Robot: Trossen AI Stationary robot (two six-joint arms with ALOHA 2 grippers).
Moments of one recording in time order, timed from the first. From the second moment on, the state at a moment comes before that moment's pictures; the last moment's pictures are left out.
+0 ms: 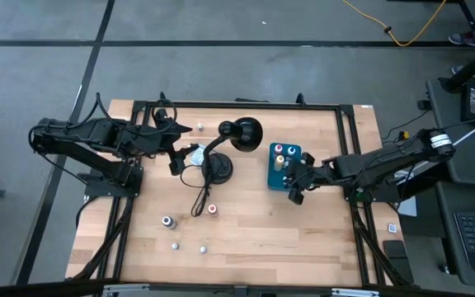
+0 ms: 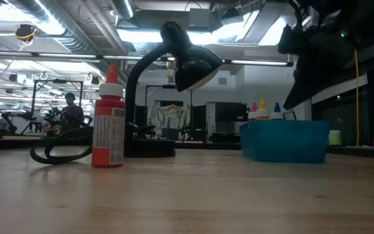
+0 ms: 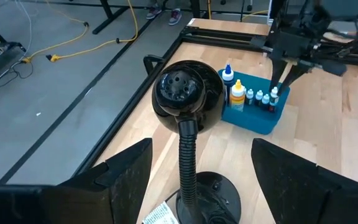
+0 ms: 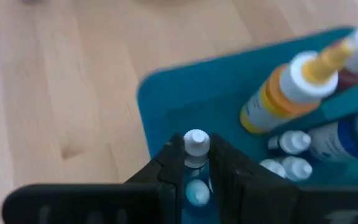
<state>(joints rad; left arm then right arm) -0.17 1.07 1.33 -0.87 -0.58 -0.25 0.19 1.18 0.64 -0.40 0.31 0.46</state>
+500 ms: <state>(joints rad) -0.17 1.07 1.33 -0.87 -0.58 -0.25 0.16 1.28 0.57 -0.28 0.29 0.41</state>
